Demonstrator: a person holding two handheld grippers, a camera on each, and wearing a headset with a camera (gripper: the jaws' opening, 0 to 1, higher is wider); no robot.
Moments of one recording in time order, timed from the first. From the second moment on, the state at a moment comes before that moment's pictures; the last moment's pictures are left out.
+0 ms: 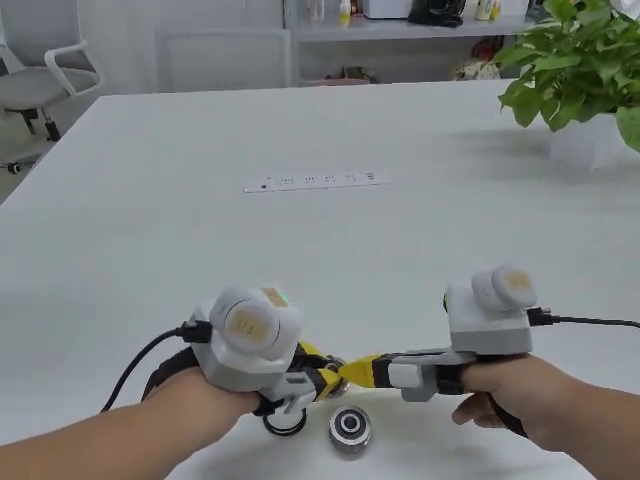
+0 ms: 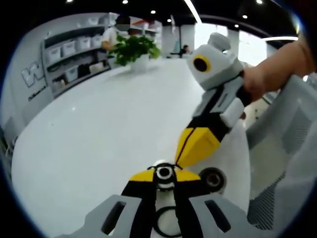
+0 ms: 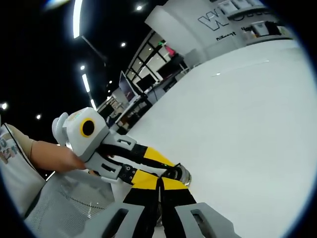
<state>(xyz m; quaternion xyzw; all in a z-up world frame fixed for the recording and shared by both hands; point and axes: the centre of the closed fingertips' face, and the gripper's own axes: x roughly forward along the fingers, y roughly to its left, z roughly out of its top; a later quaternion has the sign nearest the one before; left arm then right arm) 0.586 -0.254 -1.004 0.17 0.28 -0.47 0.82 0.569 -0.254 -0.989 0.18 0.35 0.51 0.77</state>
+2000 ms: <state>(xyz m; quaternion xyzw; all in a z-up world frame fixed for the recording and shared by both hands) 0.533 -0.182 -0.933 0.14 0.23 -0.50 0.82 0.555 -0.223 -0.967 0.13 0.35 0.54 0.75</state>
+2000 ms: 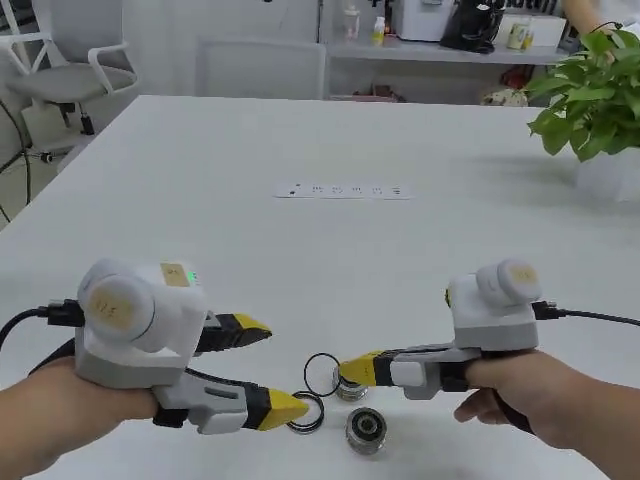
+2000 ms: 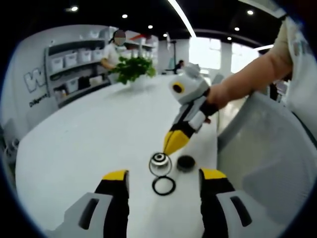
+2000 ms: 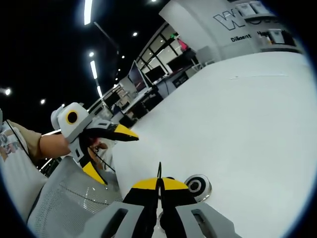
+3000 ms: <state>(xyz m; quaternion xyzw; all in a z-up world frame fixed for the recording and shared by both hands) 0.522 -0.153 -0.937 0.12 0.24 -0.47 0.84 0.545 -0.209 -1.008 0.06 0.41 0.53 0.74</state>
